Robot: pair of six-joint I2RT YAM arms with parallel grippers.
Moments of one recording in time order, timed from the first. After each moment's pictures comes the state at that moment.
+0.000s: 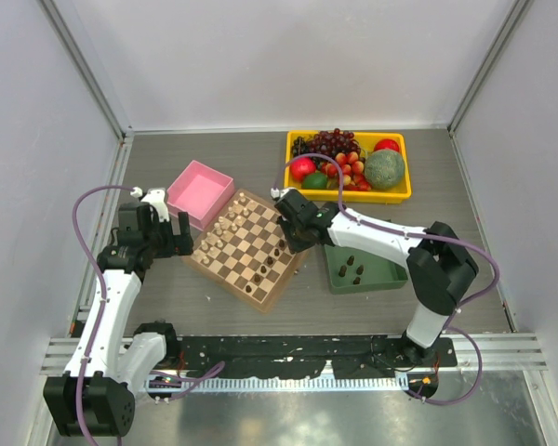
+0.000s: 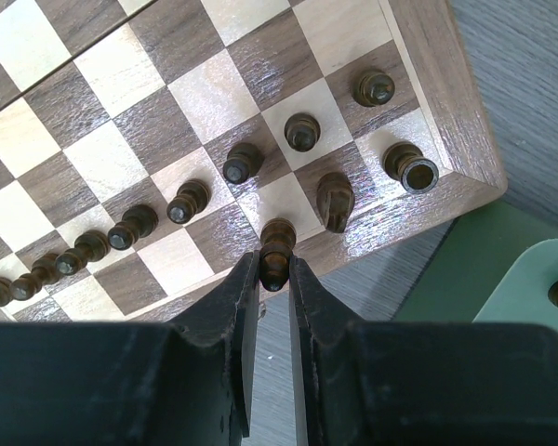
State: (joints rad) left arm 0.00 0.89 0.76 -0.66 0.08 -0.08; right arm 0.84 1.72 1.23 -0.53 0.13 0.34
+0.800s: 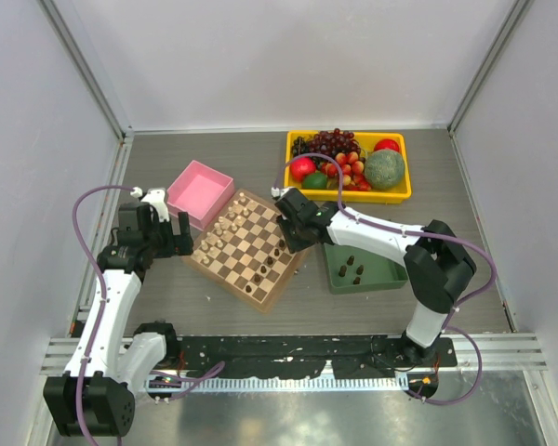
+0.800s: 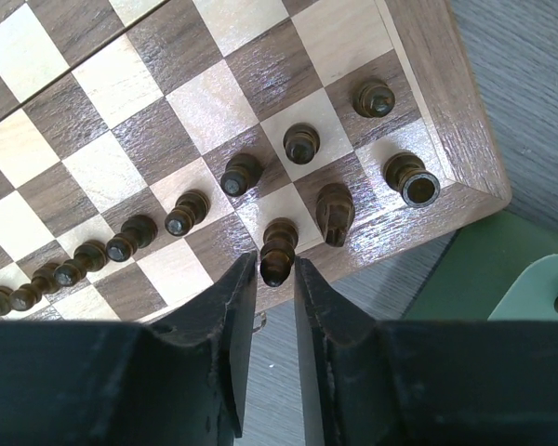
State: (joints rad) left arm 0.00 0.89 0.76 -0.66 0.08 -0.08; right arm 0.83 1.74 1.23 -0.52 0.11 0.34
